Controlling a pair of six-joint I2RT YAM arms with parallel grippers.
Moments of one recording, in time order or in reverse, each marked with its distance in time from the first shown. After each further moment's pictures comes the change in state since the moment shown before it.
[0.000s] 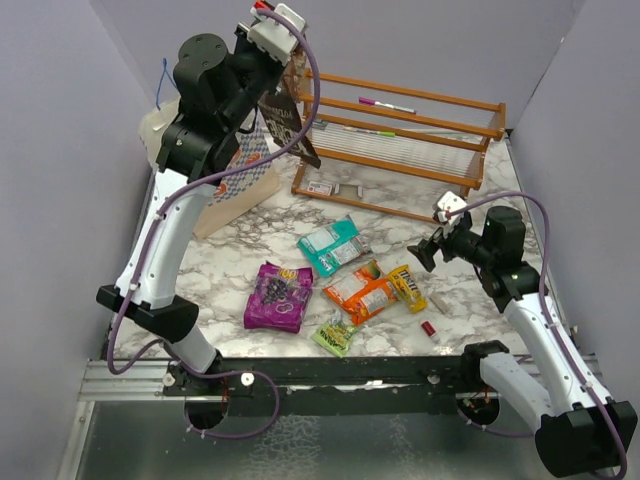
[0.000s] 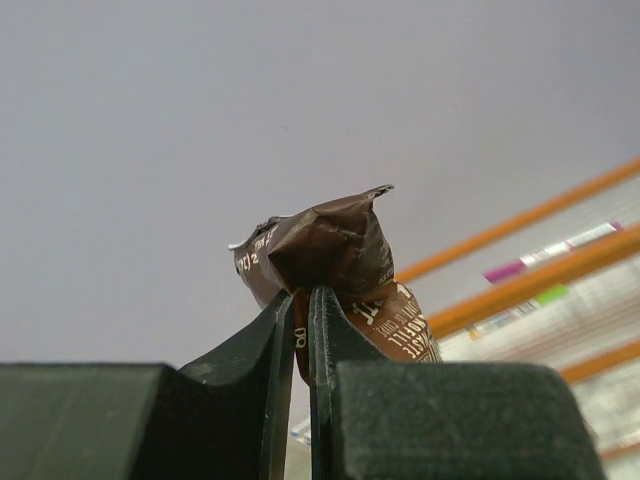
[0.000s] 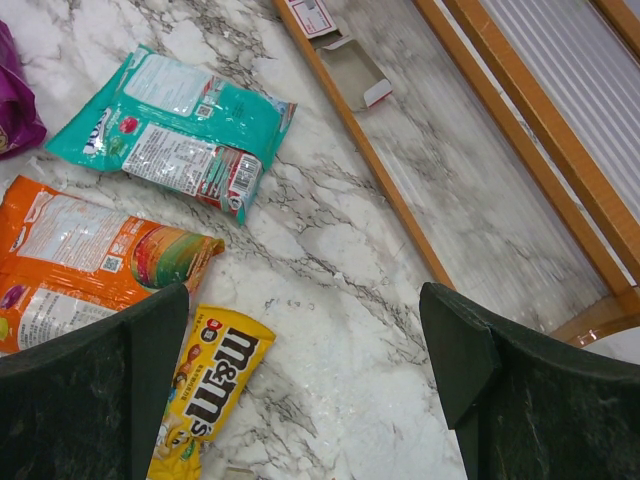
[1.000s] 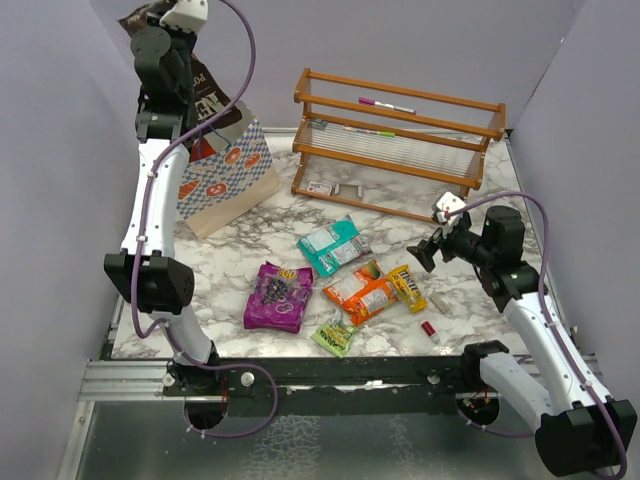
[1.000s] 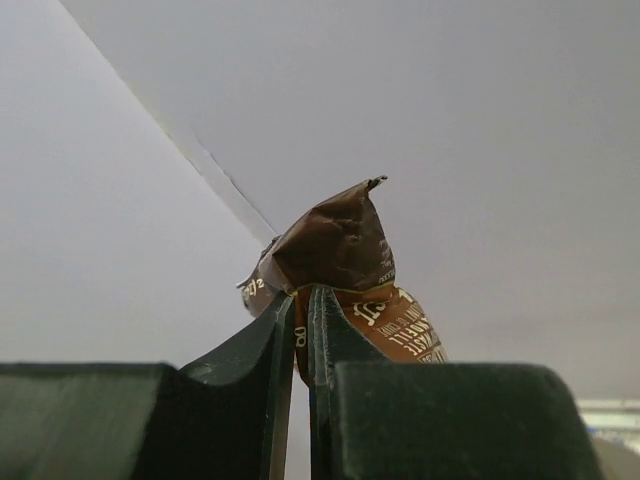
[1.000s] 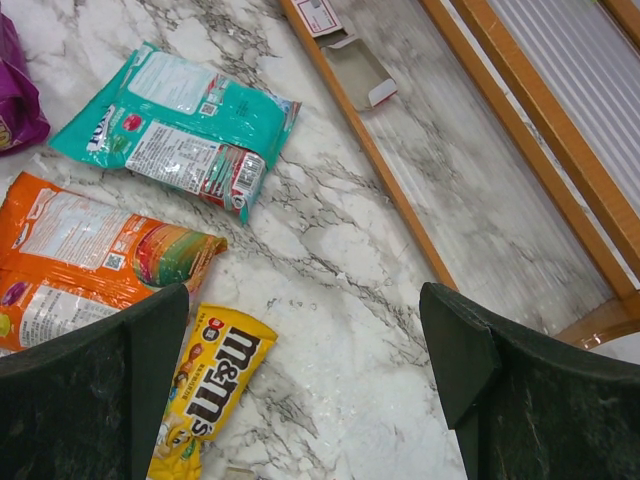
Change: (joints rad) left arm 0.406 0.180 -0.039 0.395 -0.302 0.111; right arm 0.000 0.005 0.000 -0.001 -0.008 -0.008
